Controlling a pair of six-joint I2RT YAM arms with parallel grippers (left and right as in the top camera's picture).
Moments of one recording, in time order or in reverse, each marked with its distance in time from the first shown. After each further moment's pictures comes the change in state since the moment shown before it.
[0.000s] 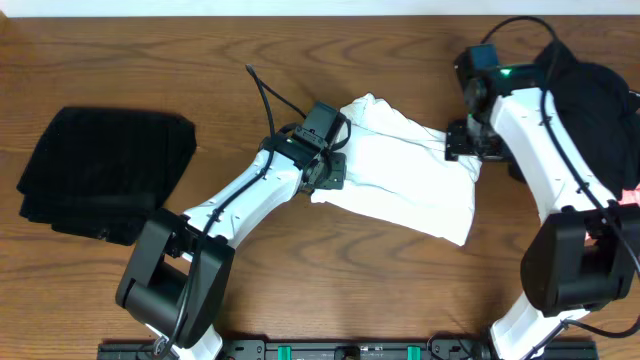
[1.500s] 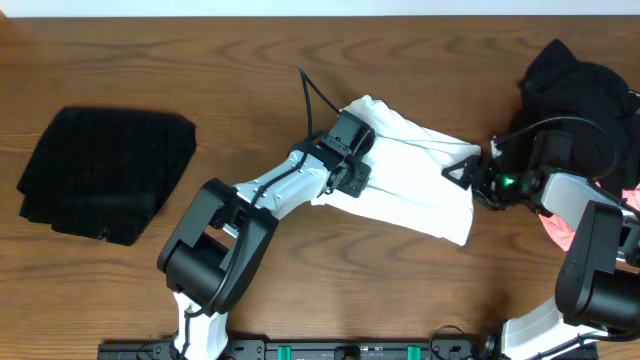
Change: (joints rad) left arm -0.070 0.199 0.032 0.187 0.046 0.261; right arm -0.396 -0.071 -0.743 0.914 -0.990 -0.077
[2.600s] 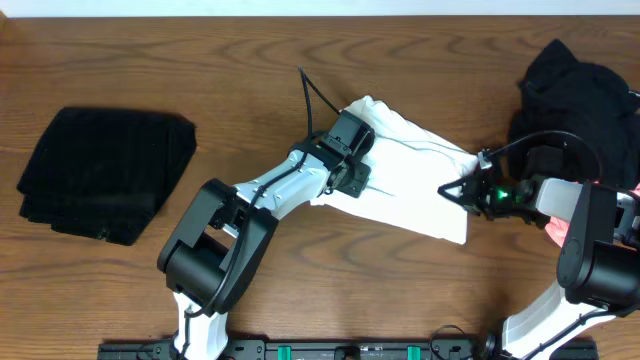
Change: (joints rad) left arm 0.000 0.000 0.003 -0.015 0.004 -0.003; right arm -0.019 0.109 -0.045 0.040 -0.158 -0.123
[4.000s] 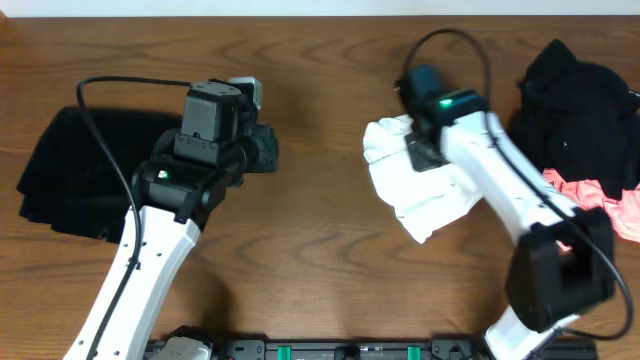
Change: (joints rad) left arm 0.328 -0.721 -0.017 -0.359 0.003 -0.182; right arm 0.670 -0.066 0.657 -0.729 1.243 0.042
